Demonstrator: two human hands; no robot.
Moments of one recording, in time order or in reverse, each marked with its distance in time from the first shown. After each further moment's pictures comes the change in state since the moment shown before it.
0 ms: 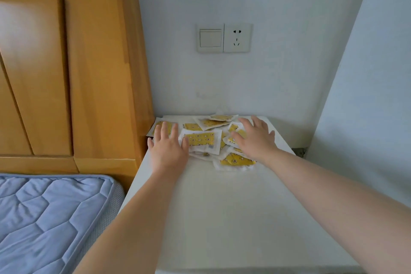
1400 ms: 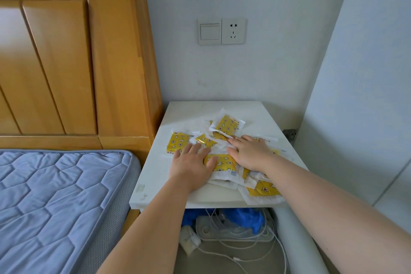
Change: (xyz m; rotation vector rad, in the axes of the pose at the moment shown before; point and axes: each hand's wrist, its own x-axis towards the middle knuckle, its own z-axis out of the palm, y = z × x) left_hand -0.123 0.029 -0.041 0.073 -0.420 0.212; right_hand -0.101 -0.002 -0.003 -0.287 -0.363 -0.186
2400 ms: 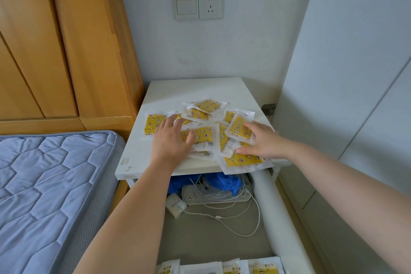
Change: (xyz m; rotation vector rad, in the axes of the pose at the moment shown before) left_hand -0.030 0.012 -0.007 -0.198 0.339 0.010; right_hand -0.093 0.057 -0.004 0.350 -0.041 0.116
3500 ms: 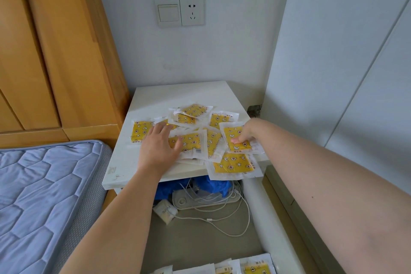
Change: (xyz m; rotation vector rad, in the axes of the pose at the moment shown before) left_hand -0.002 0.003 -0.003 0.018 0.000 0.040; right_hand 0.024 -0.031 -0.037 -0.291 -0.294 0.506
